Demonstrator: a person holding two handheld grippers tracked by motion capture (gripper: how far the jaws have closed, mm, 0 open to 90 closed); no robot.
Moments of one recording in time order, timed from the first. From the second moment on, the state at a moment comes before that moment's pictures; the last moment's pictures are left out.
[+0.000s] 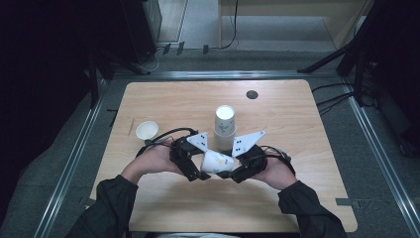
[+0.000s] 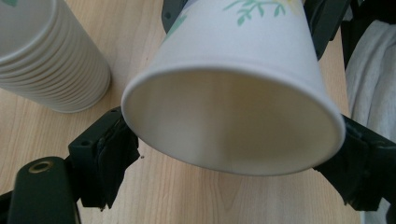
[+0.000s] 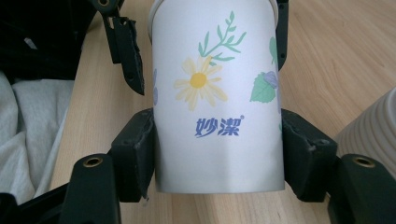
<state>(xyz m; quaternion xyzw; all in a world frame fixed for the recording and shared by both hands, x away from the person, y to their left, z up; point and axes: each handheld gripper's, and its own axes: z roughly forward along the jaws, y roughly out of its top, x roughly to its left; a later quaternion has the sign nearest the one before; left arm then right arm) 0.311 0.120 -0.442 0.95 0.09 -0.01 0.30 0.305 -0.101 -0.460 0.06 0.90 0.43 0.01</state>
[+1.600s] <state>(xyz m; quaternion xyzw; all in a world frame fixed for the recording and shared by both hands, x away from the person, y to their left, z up) 0.304 0.134 -0.426 0.94 0.10 0.01 0.34 0.310 -0.099 -0.465 0.07 0.90 0.43 -0.03</state>
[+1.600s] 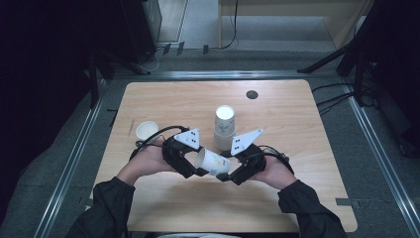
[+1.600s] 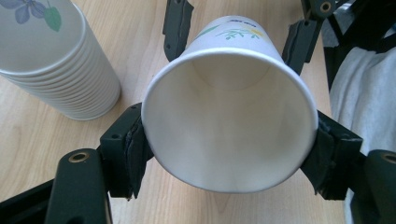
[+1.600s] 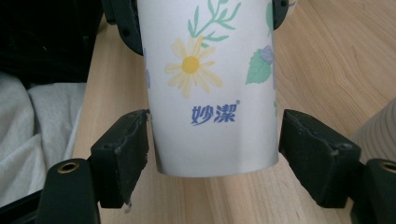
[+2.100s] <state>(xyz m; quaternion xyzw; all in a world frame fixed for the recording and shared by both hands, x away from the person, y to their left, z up) 0.306 0.114 -0.432 0.97 0.09 0.01 0.24 0.311 -0.087 -0.483 0.07 0.92 0.38 -0.01</state>
